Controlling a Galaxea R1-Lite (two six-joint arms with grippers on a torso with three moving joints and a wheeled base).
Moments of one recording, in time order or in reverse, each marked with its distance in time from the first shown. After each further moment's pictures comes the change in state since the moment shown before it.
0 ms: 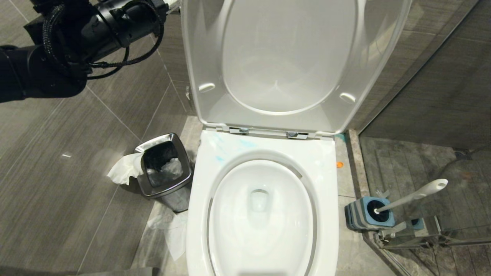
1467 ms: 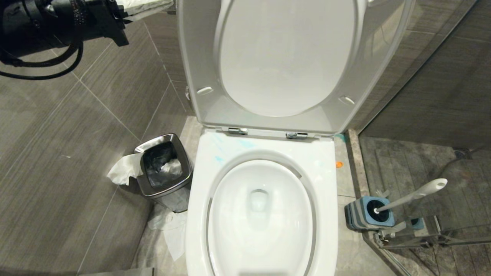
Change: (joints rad) left arm 0.131 -0.226 0.149 0.271 -0.301 -0.015; right arm 0.000 0.000 0.000 0.000 0.000 0.000
